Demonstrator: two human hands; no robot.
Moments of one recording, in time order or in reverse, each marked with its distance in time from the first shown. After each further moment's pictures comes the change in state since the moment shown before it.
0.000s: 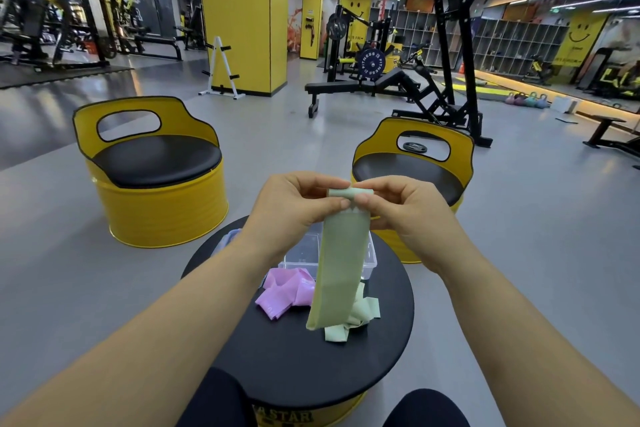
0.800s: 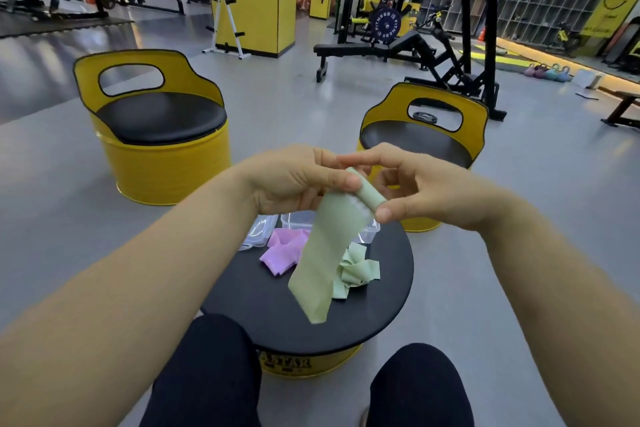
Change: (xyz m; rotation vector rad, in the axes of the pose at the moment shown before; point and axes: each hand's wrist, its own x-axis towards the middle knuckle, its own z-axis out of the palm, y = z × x) left_hand 0.005 -0.004 -0.020 -0.186 -0.633 -0.421; right_hand -0.002 -0.008 -0.020 -0.281 -0.662 0.001
